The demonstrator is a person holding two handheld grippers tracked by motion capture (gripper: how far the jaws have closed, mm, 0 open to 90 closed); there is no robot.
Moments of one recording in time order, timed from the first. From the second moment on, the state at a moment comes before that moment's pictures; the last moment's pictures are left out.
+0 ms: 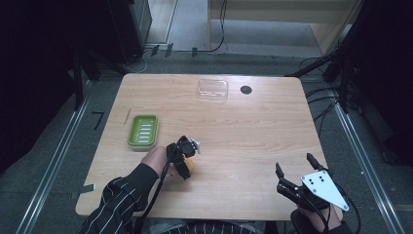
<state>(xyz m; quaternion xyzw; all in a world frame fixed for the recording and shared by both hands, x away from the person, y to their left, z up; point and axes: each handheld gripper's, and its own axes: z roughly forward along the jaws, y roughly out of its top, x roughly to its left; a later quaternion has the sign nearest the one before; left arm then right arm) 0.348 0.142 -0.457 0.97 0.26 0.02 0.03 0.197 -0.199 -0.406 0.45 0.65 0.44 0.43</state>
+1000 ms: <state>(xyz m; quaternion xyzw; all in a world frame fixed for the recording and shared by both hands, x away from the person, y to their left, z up) 0.345 0.145 -0.456 0.96 0.28 0.04 0.04 0.196 -0.199 -0.406 0.45 0.65 0.44 0.43</state>
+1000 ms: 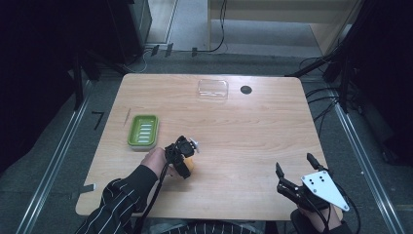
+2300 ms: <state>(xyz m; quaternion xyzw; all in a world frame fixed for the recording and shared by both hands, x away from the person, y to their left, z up) 0.351 0.162 -0.442 0.95 0.30 0.08 0.08 0.196 -0.199 -0.406 0.45 0.65 0.44 0.43</state>
